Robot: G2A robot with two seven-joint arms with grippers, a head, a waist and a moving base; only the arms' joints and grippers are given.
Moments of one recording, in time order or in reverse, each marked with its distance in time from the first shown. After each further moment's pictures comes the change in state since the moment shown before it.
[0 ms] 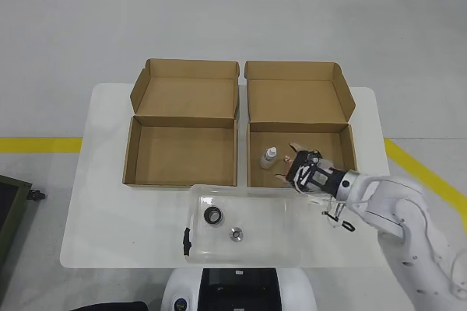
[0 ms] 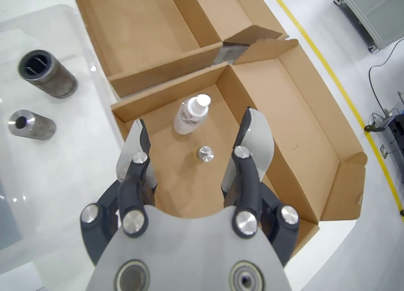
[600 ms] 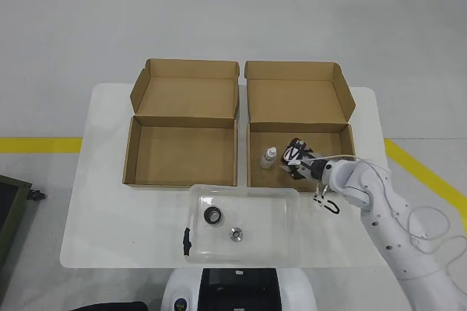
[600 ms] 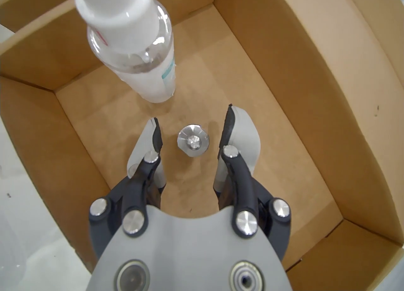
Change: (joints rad) left arm 0.000 0.000 0.000 0.000 0.000 0.000 0.000; right arm 0.250 -0.046 -0.176 0.492 -0.065 0.065 -0.070
